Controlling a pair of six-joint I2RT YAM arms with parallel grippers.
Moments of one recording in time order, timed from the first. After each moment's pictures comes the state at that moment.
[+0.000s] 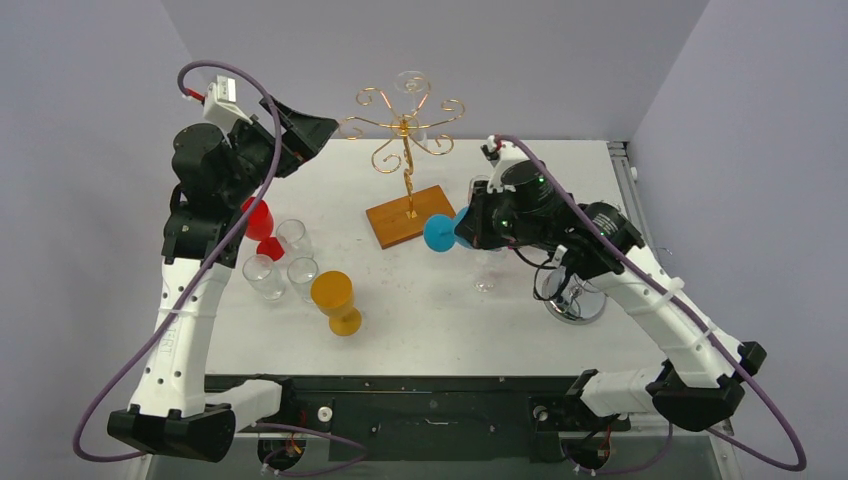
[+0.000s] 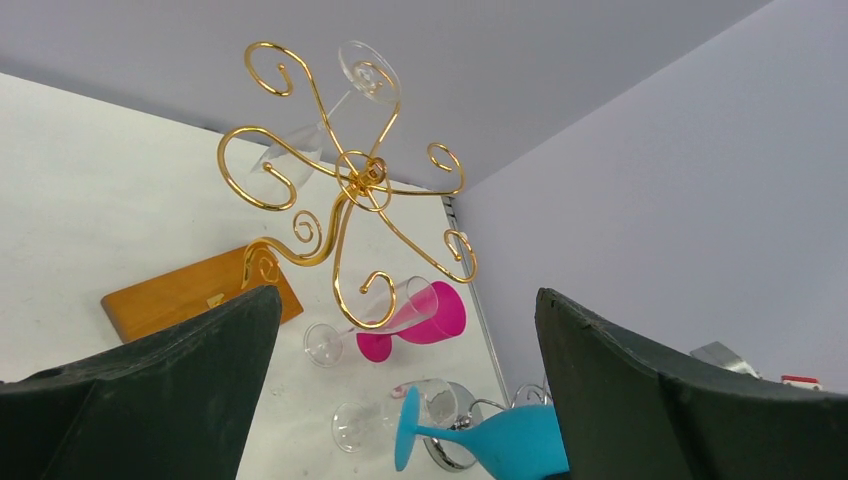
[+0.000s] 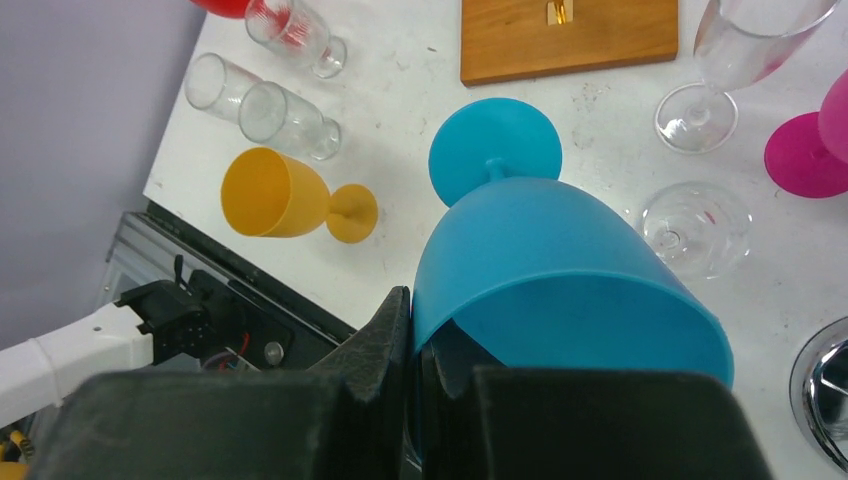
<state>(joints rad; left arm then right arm) -0.14 1.16 1.49 -0.36 0.29 -0.81 0.79 1.27 1.65 -0.95 0.04 0.53</state>
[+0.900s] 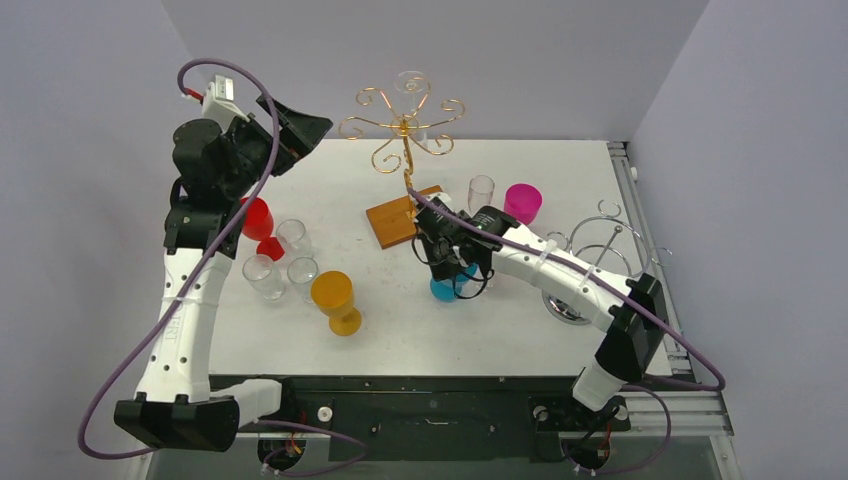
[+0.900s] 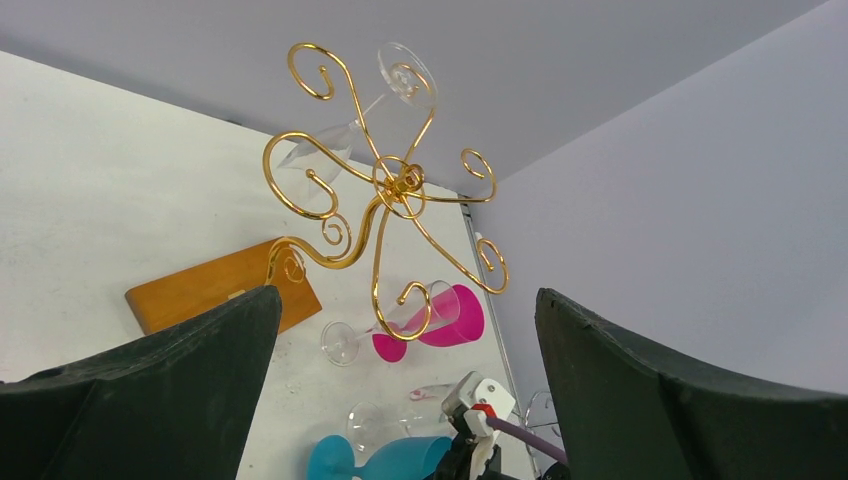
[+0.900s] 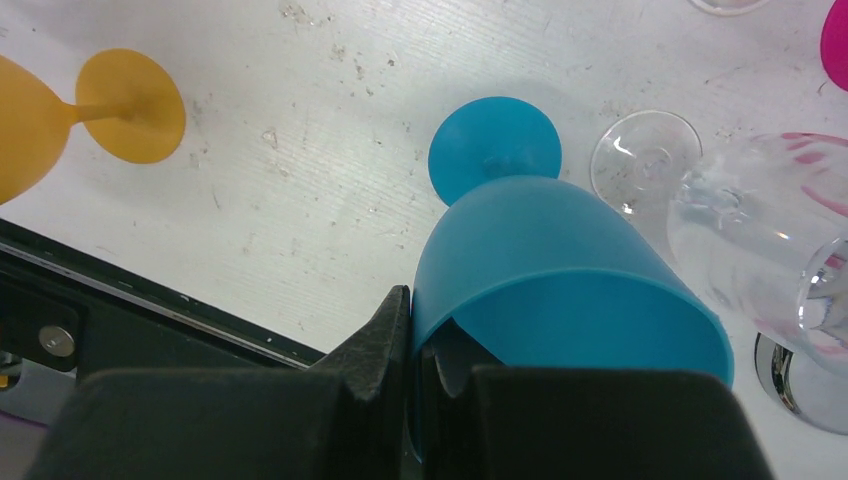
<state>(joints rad) -0.08 1.19 1.48 -0.35 0.33 -0.80 0.91 1.63 1.54 -0.97 0.16 0.48</state>
